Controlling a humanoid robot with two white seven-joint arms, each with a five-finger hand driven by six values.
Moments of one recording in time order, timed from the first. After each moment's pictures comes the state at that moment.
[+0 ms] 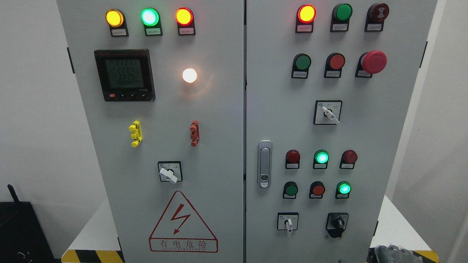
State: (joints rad) left arm 0.04 -0.10 -0.08 -0.07 0.20 -0.02 -0.04; right arm -0.04 -0.06 -0.07 -1.93 1.21 0.19 0.21
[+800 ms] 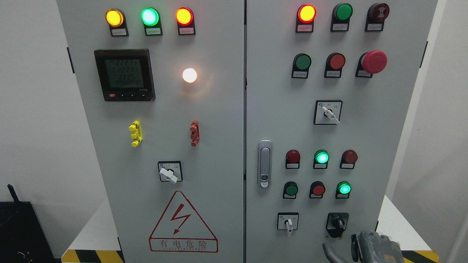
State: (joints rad) left arm 0.04 -0.10 -0.08 -0.07 0.20 -0.02 -0.04; right arm -0.15 -0.02 -0.03 -1.80 1.24 0.21 0.20
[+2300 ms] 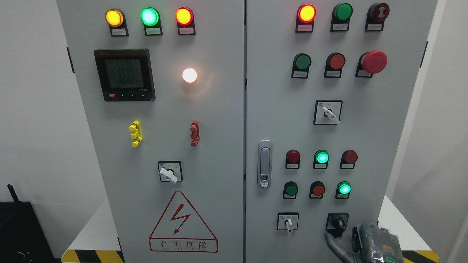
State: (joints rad) left arm 0.04 -0.10 -0.08 -0.07 0.20 -0.02 -0.04; right arm -0.23 -0.01 -0.06 -1.68 1.23 0.23 0.18
